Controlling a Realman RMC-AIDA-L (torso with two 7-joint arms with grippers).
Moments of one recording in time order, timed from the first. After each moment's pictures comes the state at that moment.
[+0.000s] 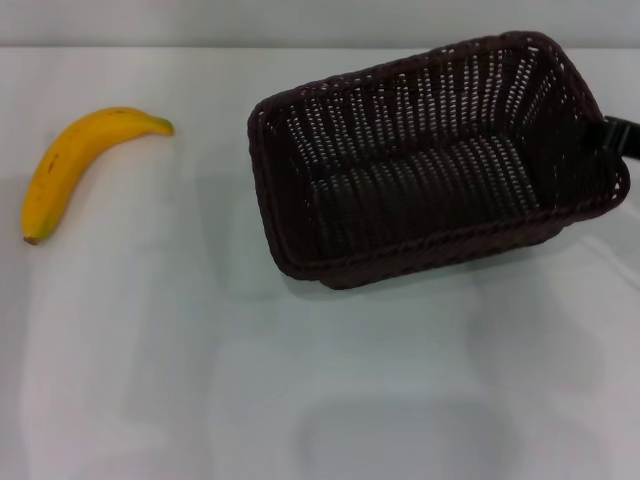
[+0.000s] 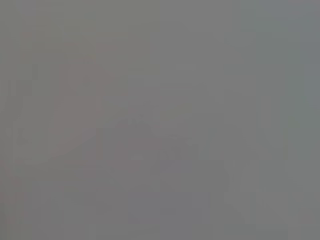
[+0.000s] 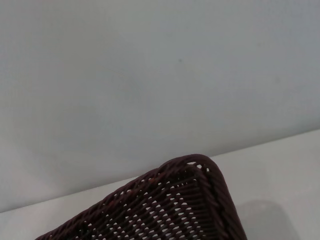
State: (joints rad) left arm 0.09 -2.06 1.76 1.18 -0.50 0.84 -0.05; right arm 0.09 2.02 -1.47 -1.51 -2.05 -0.77 2.84
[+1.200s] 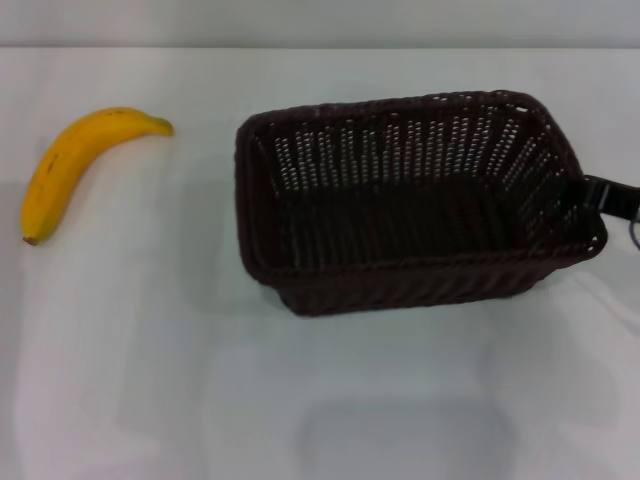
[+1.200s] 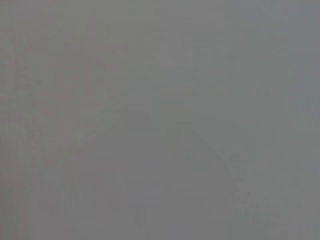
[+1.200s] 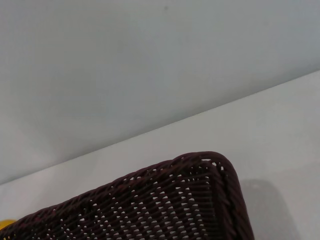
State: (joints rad) left arm 0.11 -2.07 1.75 1.20 -0.49 0.82 -0.07; right arm 0.01 2.02 -1.57 -1.51 -2.02 -0.74 2.84
